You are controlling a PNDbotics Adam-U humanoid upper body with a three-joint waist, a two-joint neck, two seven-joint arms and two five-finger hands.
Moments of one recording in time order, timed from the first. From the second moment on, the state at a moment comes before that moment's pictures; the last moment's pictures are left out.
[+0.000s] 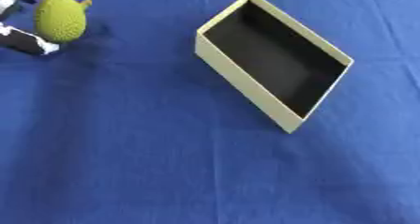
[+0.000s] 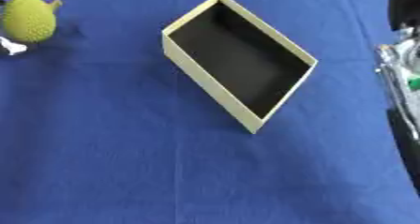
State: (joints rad) left arm -1.11 0.54 -0.12 -0.91 -0.70 -0.02 -0.18; right arm -0.63 -0.58 0.00 -1.98 0.08 -0.02 -0.34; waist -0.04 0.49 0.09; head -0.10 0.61
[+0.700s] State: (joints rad) left arm -1.11 0.53 -0.13 -0.93 -0.58 -0.04 -0.35; right arm -0.62 -0.58 0.00 -1.98 0.08 0.00 -0.36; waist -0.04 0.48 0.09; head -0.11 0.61
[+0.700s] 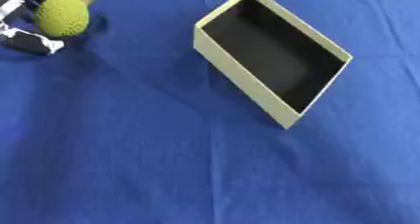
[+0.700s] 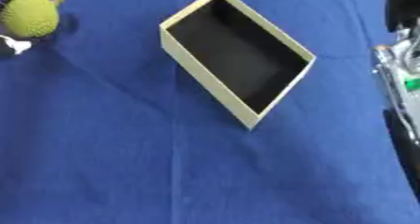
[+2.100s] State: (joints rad) left arm -1.12 0.52 -0.15 -0.93 -0.76 0.00 -0.28; right arm -0.62 -0.58 0.00 -1.98 0.08 0.00 -0.36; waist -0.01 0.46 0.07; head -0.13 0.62
